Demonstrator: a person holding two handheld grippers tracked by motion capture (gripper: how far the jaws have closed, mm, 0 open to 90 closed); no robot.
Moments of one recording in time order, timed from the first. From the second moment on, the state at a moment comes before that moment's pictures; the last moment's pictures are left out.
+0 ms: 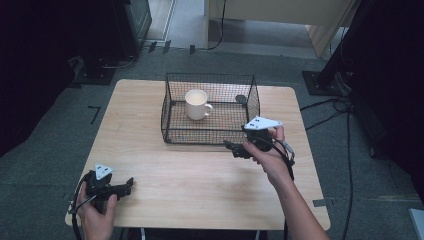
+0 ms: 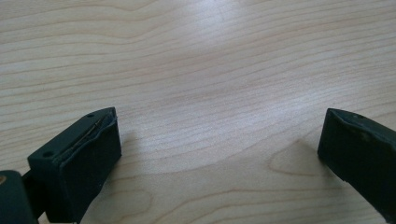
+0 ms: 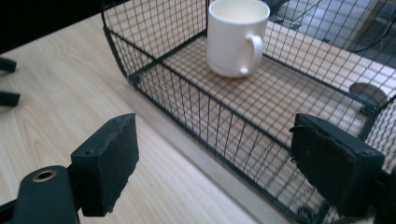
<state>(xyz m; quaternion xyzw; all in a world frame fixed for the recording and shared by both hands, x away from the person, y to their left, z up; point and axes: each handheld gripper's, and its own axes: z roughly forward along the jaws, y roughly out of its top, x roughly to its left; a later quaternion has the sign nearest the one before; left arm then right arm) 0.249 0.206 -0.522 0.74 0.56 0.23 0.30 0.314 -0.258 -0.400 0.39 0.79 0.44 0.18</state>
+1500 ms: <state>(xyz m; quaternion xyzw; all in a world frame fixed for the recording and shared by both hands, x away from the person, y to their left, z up) 0.249 0.206 -0.522 0.74 0.56 0.23 0.30 0.225 -0.388 -0.505 0.50 0.76 0.37 0.20</state>
